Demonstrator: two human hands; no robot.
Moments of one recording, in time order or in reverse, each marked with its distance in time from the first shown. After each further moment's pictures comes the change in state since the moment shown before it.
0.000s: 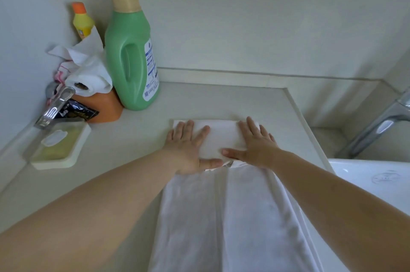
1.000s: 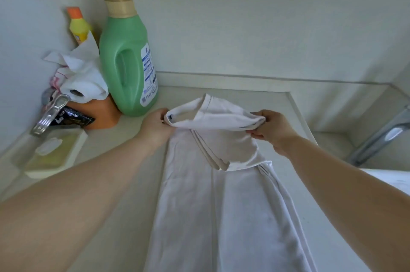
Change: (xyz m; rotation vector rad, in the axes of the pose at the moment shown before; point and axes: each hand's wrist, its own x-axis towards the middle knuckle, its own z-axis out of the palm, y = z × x) left_hand 0.017 -0.048 -0.039 -0.984 0.532 -0.132; right_hand 0.028 0.024 -0.046 1.044 0.207 0.108
